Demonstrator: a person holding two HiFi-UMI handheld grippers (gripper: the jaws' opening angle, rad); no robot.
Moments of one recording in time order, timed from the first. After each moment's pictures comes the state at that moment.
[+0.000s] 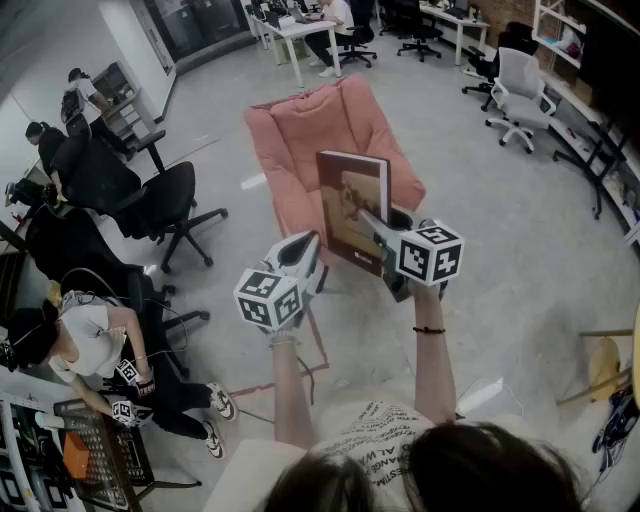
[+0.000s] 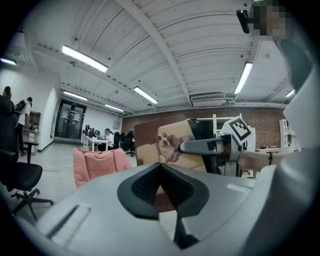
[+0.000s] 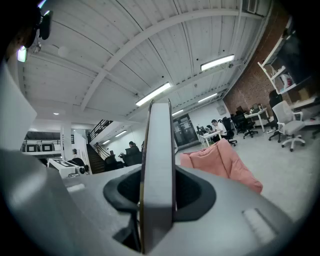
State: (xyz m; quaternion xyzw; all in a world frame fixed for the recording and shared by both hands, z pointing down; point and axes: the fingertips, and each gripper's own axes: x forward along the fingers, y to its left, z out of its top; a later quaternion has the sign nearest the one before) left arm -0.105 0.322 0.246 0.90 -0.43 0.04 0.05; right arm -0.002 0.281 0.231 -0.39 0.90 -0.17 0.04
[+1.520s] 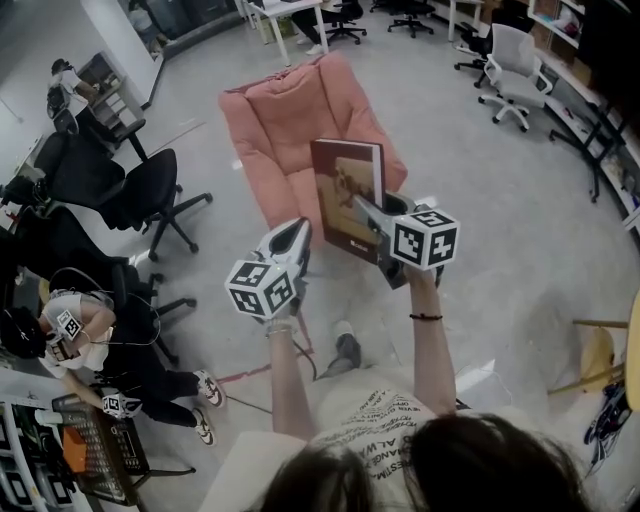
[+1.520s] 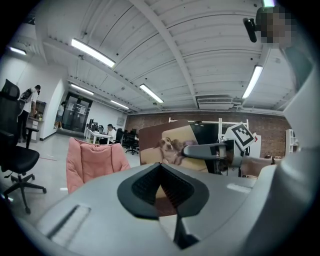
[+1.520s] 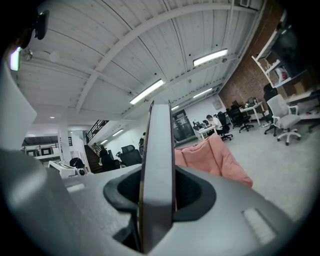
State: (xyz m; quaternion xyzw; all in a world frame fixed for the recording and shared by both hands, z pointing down) left arm -0.038 0.286 0.277 0.89 -0.45 0.01 0.09; right arm 0.074 0.246 0.266 -0.40 0.89 -0.20 0.03
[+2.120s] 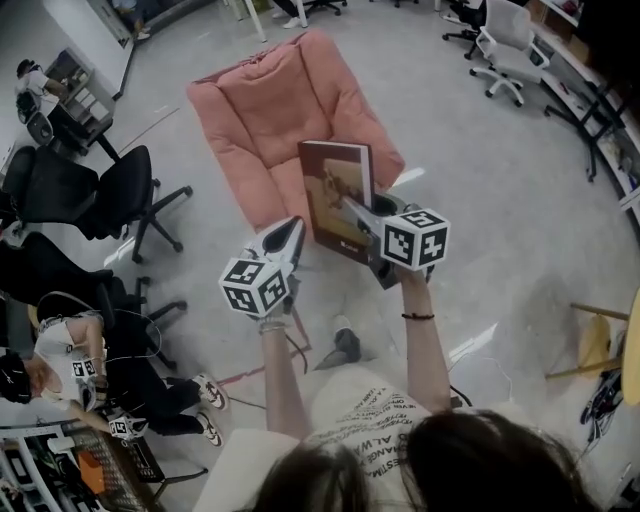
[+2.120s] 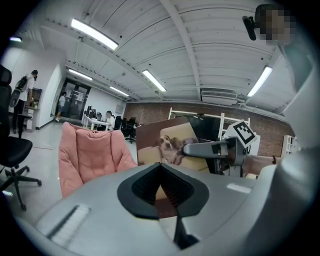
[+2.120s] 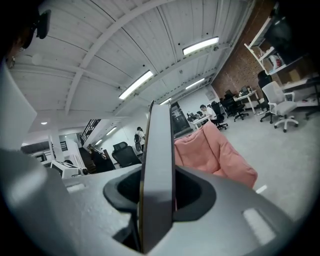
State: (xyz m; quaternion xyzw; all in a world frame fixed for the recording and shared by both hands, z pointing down) left arm -0.040 0.171 0.332 0.89 -0.42 0.06 0.14; right arm 0.063 0.140 0.324 -0.40 0.88 -0.26 0.01
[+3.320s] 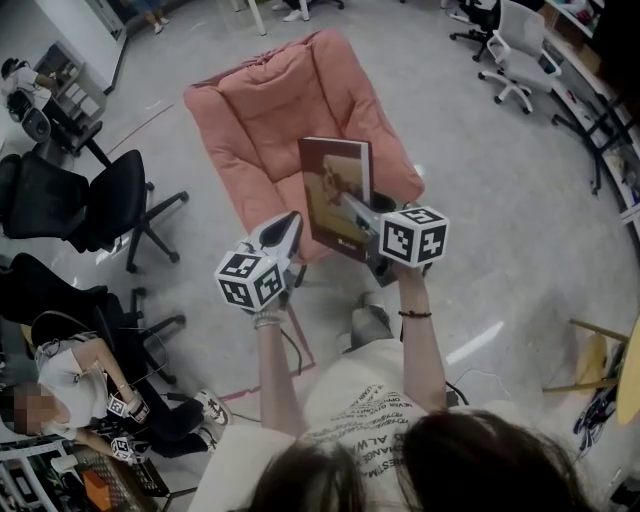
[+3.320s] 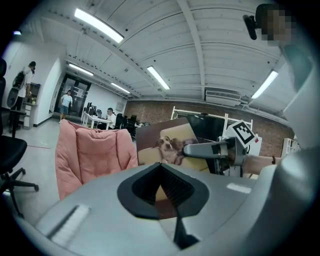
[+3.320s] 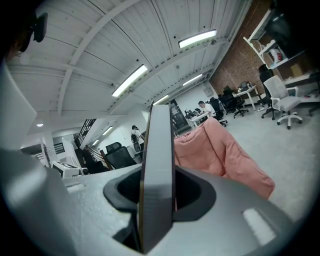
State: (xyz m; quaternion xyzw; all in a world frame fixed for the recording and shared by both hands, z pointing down) left arm -0.093 0.029 0.354 0.89 -0.41 0.06 0.16; right arm 0.012 -0.001 0.347 -0.41 0.87 -0.28 0.00
